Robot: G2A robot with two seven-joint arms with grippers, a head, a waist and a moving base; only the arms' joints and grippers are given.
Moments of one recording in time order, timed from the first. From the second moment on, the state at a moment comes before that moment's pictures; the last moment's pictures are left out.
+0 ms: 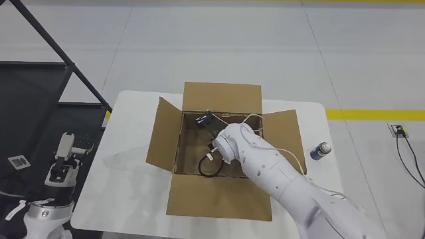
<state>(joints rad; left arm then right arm) 1.55 -1.37 -1.97 -2.04 -0.04 -0.34 -0.35 -0.24 -1.65 0.42 -0.61 -0.76 0.06 0.79</state>
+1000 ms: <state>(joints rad) 1.55 -1.37 -1.97 -2.04 -0.04 -0.34 -0.35 -0.83 -1.31 0.97 -1.77 -1.24 -0.03 1.05</state>
